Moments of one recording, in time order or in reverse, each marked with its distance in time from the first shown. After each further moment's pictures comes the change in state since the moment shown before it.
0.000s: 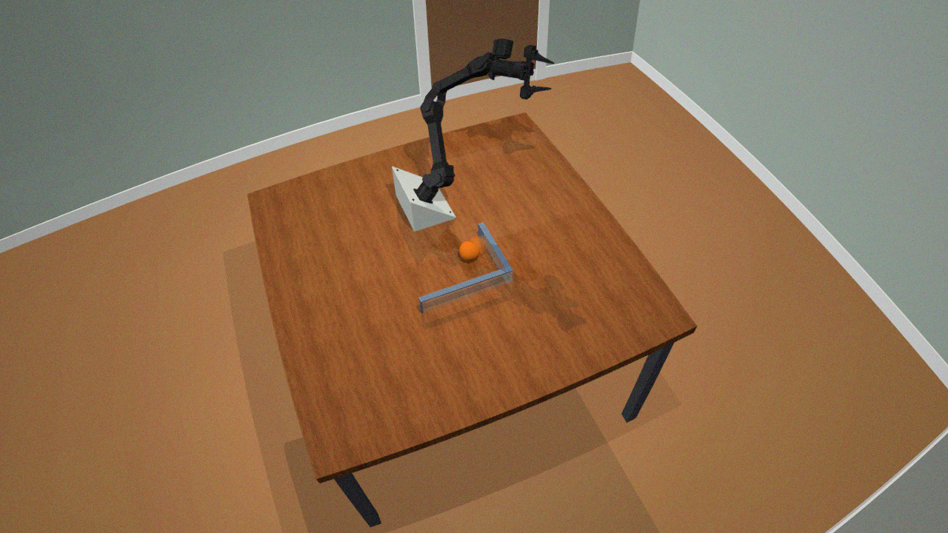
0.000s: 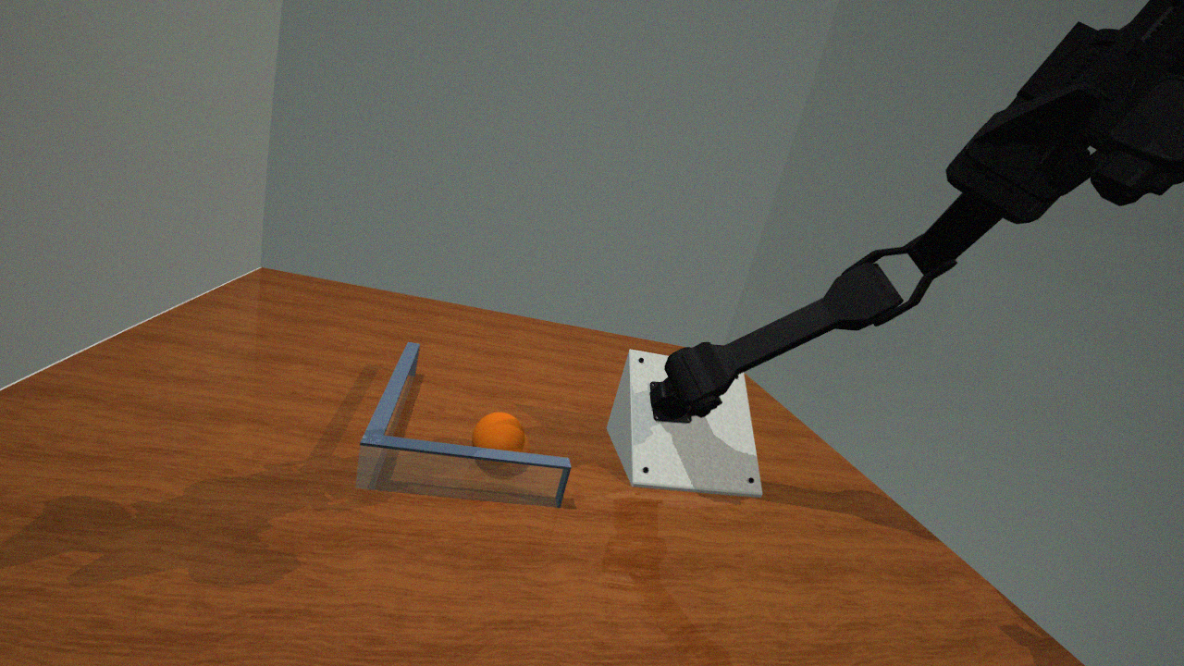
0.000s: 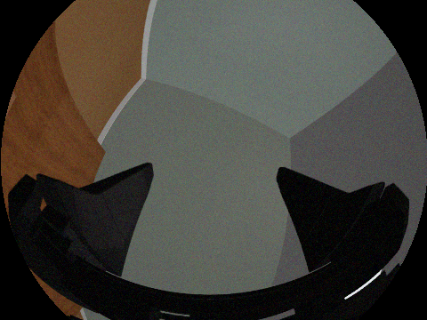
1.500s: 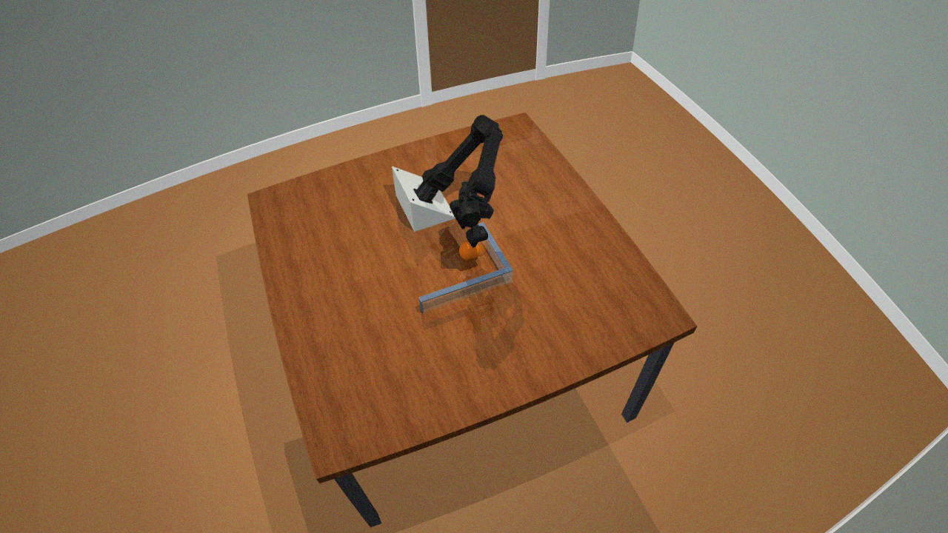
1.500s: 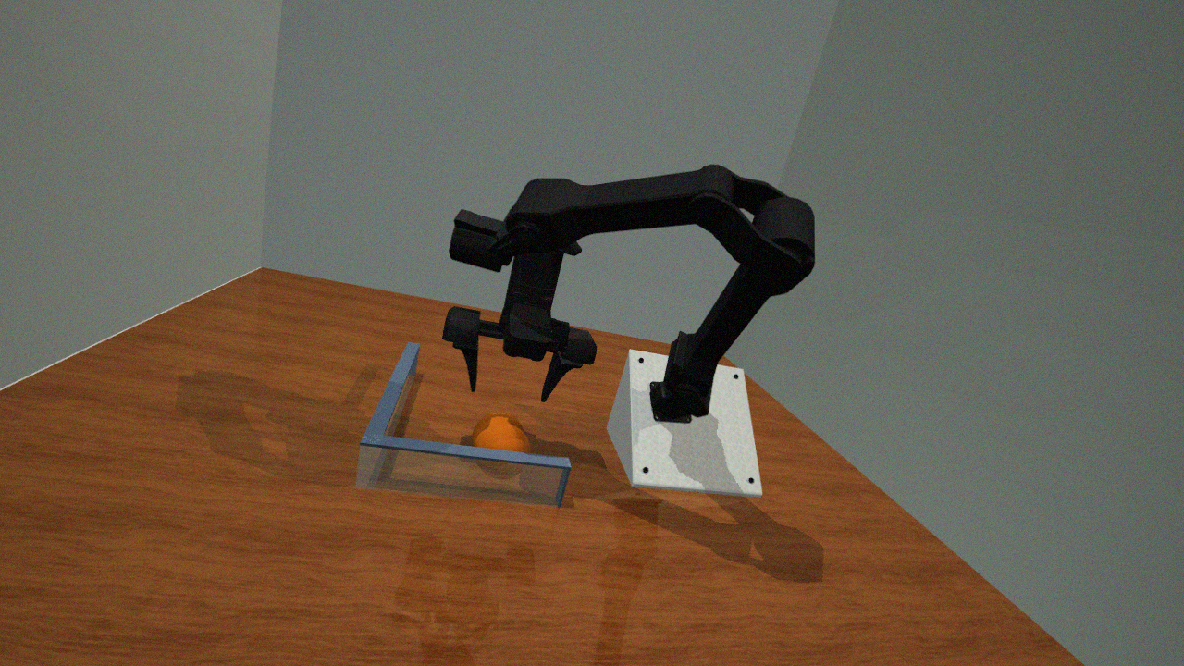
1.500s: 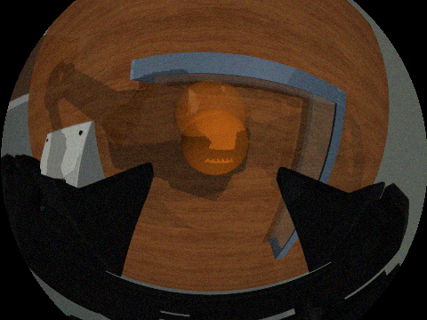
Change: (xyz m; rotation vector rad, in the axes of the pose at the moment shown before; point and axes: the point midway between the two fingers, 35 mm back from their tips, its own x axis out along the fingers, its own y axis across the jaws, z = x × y) arm -0.128 0.507 -0.266 0.865 0.401 1.639
